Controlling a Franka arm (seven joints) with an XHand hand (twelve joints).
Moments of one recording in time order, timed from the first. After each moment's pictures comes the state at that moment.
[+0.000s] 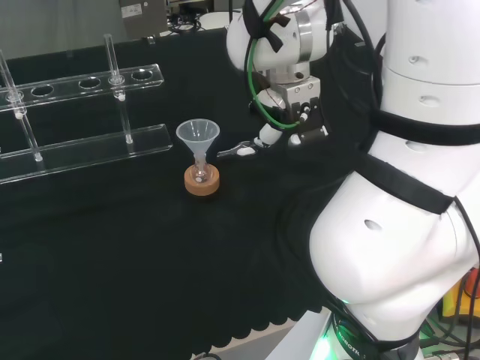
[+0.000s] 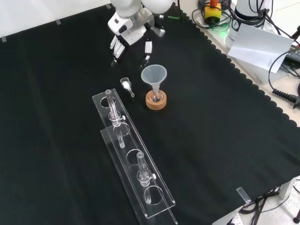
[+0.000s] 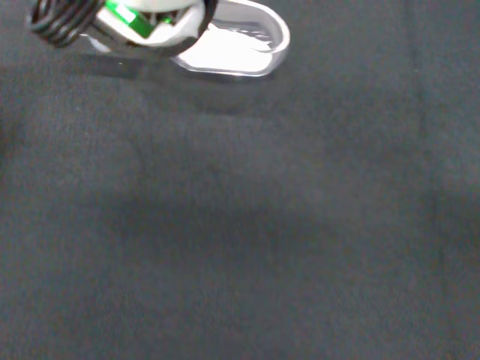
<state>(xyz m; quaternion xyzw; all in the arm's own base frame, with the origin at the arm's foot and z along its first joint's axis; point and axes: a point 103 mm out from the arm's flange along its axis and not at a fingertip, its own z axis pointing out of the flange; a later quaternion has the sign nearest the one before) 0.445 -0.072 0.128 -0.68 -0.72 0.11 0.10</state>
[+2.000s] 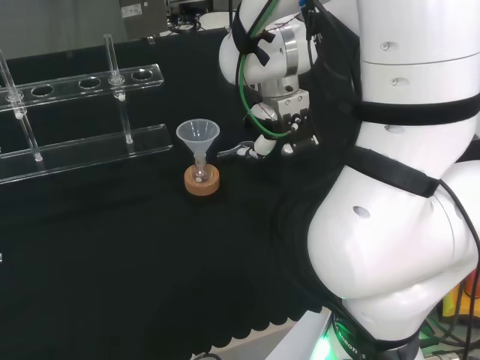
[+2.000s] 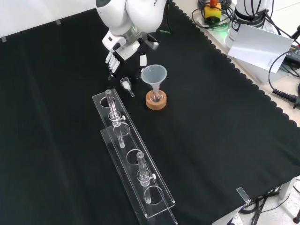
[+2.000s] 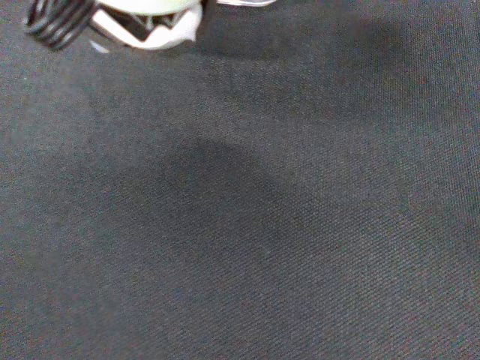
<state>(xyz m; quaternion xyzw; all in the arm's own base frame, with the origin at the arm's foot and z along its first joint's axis) 0.470 -0.074 0.079 -0.67 -0.73 0.13 0.11</state>
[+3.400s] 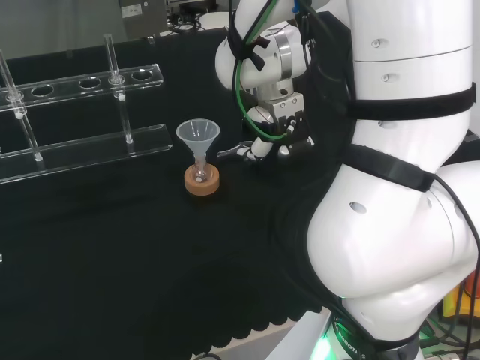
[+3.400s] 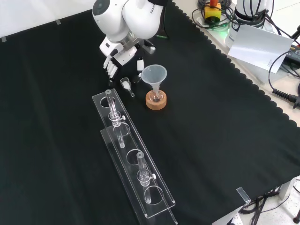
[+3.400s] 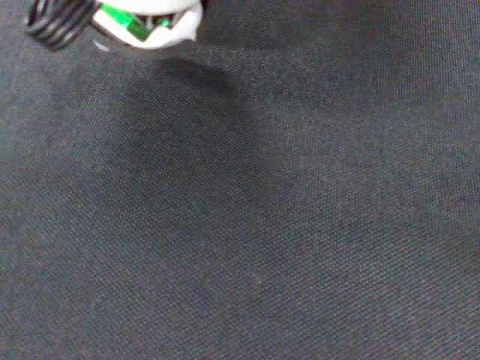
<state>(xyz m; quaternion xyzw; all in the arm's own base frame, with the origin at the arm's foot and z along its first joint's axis) 0.484 -0.072 0.063 -0.66 -0.73 0.14 0.11</state>
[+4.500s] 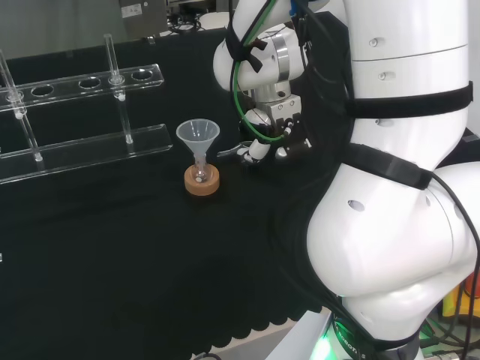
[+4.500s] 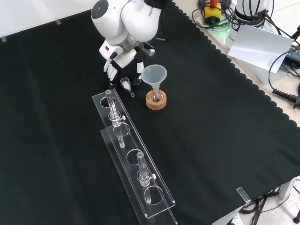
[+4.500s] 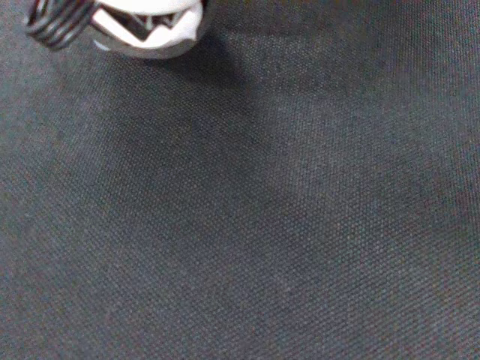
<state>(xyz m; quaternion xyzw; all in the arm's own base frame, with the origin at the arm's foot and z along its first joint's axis) 0.488 -0.068 0.055 -0.66 -0.73 0.14 0.12</state>
